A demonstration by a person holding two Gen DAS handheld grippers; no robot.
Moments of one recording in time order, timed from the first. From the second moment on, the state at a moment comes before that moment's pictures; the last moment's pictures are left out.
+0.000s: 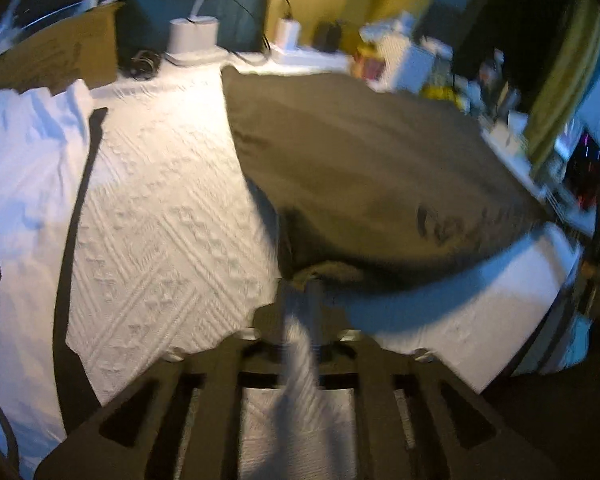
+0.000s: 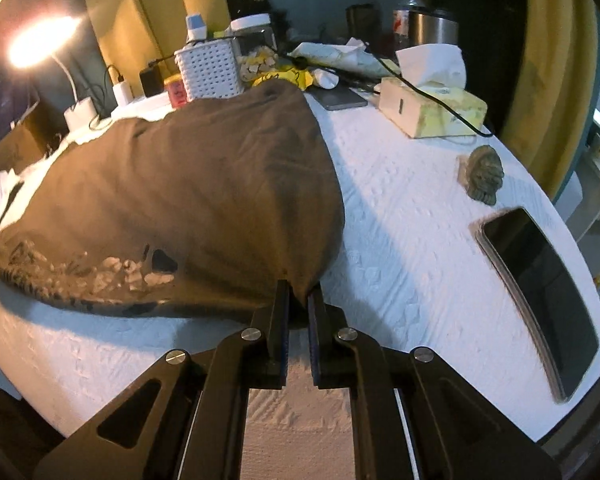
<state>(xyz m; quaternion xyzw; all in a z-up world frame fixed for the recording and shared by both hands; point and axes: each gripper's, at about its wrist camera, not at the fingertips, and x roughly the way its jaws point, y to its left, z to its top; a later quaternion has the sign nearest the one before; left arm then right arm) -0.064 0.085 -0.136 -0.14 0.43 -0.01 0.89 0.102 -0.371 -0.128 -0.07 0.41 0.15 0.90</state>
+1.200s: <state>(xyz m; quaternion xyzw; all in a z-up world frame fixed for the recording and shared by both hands) -0.072 0.049 -0.148 -0.12 0.46 -0.03 0.88 0.035 -0.378 -0.137 -0.10 0.40 0.13 0.90</state>
